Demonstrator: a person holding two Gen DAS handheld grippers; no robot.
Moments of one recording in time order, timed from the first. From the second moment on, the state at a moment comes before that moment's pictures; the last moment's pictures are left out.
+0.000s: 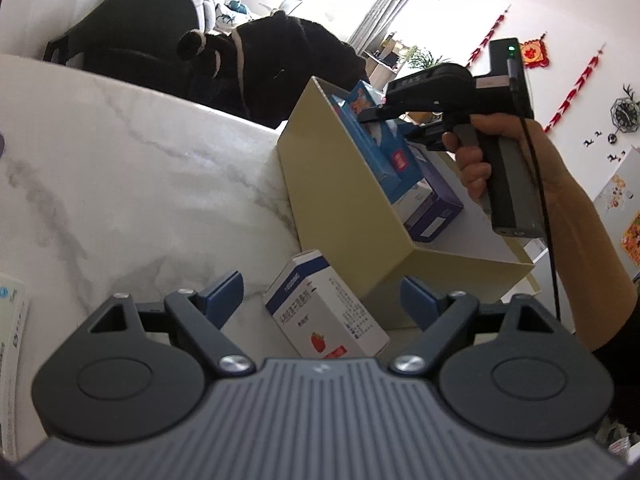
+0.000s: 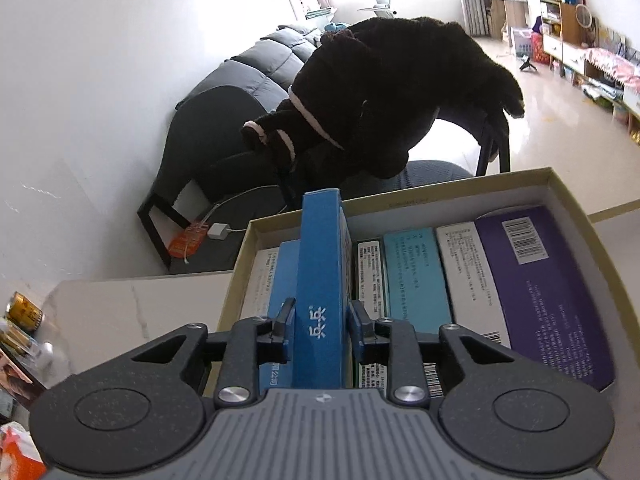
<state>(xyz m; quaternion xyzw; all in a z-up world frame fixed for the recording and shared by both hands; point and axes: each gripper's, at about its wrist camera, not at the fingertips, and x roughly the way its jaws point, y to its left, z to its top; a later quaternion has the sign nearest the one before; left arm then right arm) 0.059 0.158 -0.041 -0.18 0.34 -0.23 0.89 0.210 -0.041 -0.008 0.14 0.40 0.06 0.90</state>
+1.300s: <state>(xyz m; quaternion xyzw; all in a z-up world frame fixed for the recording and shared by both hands) 0.153 0.014 -0.010 0.28 0.34 -0.18 0.88 0.133 -0.081 -0.010 0.05 0.46 0.20 0.87</state>
